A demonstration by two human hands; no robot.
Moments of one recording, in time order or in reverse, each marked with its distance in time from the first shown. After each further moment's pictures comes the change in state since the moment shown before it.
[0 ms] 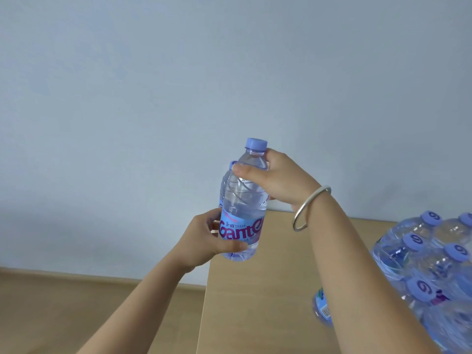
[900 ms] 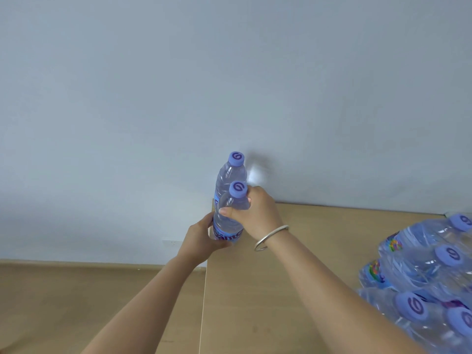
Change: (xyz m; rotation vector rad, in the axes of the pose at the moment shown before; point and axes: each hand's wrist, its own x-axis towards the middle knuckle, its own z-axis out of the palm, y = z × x) left_hand 0.098 -0.141 -0.009 0.257 0.072 -0.133; right_hand 0.064 0.117 0.064 -0.262 0.141 0.147
